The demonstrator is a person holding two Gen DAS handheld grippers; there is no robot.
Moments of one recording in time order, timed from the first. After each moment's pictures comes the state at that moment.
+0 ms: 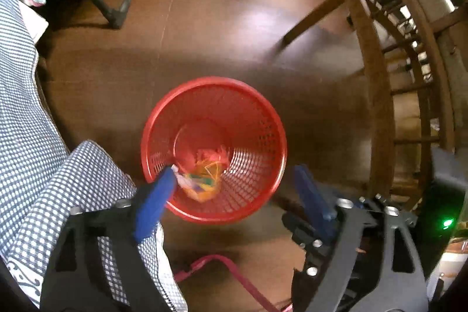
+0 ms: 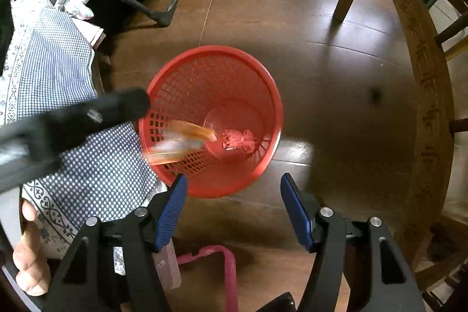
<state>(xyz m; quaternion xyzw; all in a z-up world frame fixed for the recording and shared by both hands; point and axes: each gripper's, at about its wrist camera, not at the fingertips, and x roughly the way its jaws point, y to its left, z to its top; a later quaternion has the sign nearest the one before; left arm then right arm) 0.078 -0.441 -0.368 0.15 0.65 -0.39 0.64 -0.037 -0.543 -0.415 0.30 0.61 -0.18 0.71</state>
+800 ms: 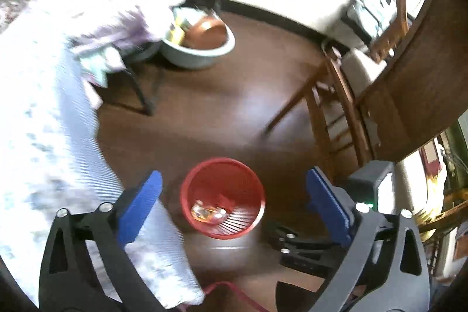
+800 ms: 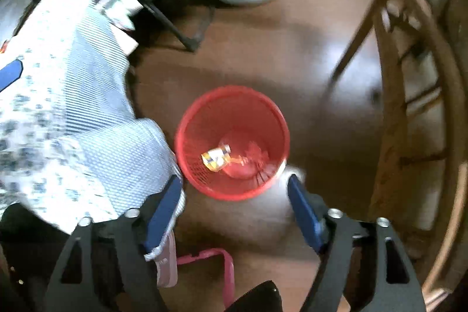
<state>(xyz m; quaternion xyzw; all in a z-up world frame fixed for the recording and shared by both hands) 0.071 -0.344 -0.168 0.07 0.48 -0.41 0.77 -0.026 -0.498 -0.282 0.21 0.56 -0.16 0.79</state>
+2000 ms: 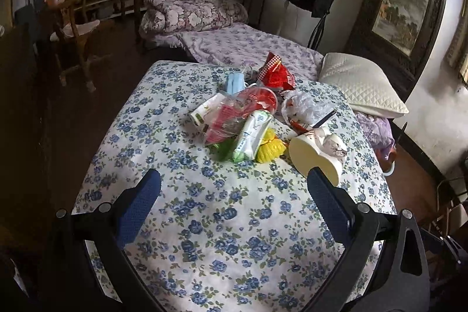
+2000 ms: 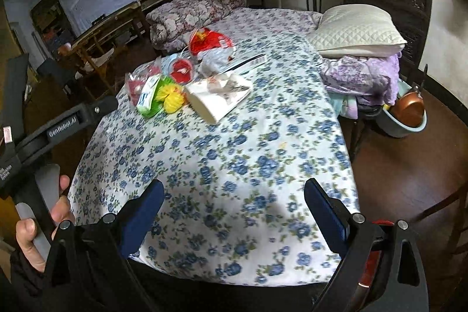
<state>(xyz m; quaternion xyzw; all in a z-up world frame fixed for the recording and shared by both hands) 0.178 0.057 -0.082 -0.06 0.38 -0.04 0.92 0.121 -0.185 -0.104 0.09 0.44 0.06 0.89</state>
